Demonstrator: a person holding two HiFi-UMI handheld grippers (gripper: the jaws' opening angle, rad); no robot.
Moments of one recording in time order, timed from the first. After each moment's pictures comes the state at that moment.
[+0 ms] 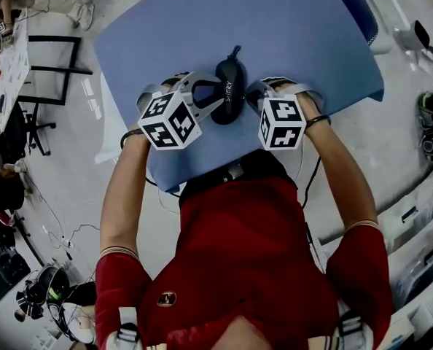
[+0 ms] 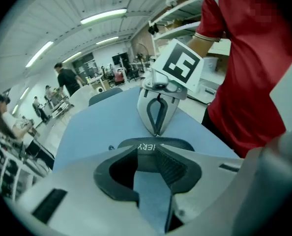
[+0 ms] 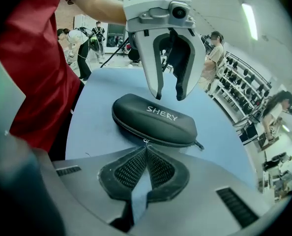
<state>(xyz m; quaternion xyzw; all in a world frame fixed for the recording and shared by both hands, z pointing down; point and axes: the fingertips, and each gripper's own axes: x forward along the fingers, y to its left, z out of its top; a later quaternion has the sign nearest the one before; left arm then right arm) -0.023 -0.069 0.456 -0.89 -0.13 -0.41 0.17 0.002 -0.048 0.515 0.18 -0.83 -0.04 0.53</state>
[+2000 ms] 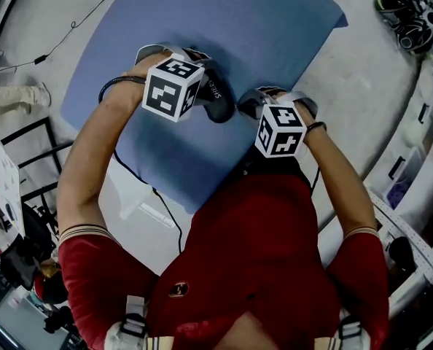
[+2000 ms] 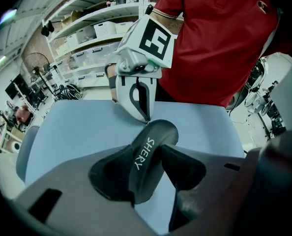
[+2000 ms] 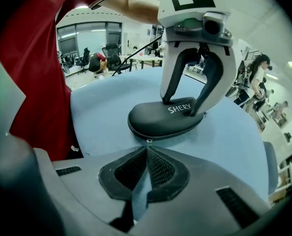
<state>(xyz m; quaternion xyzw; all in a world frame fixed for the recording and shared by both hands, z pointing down) -0.017 -0.051 0.487 -0.61 -0.58 -0.40 0.37 -0.020 -0.006 0.523 0.35 -0.79 0.15 0.48</state>
